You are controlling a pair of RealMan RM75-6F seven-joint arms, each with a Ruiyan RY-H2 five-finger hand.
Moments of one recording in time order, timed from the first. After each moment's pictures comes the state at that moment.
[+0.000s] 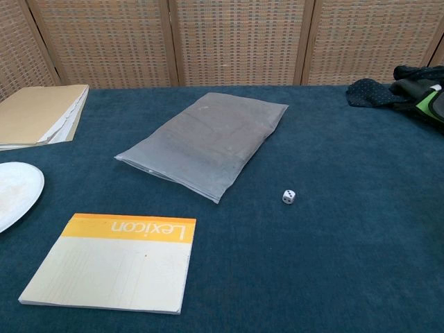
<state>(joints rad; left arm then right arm) -0.08 -1.22 -0.04 -1.58 1.52 1.53 0.20 0.18 -1.30 0.02 -1.53 -1.60 1.43 -0.18</state>
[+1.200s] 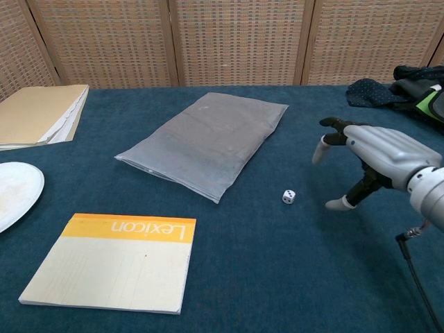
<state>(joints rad) -0.12 -1.21 -0.06 -1.56 1.45 1.45 0.13 0.45 -1.77 0.24 -1.43 -1.26 1.19 -0.44</state>
